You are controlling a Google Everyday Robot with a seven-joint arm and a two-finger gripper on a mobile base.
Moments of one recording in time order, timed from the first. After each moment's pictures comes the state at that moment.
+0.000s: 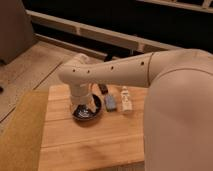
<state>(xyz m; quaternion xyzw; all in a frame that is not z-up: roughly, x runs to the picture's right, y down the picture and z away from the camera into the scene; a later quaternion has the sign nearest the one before) -0.108 0.104 0.703 -0.26 0.23 0.64 0.68</state>
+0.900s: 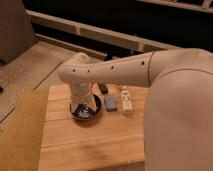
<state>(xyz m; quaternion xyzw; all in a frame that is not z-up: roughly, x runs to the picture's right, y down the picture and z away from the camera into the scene) -0.098 0.092 0.705 -0.25 0.24 0.64 0.69</state>
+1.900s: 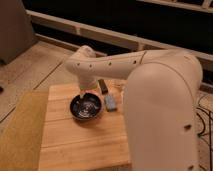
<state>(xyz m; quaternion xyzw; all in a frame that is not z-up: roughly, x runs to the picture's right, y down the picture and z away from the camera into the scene) -0.084 0.033 0.797 -0.20 0.20 0.60 0.75</state>
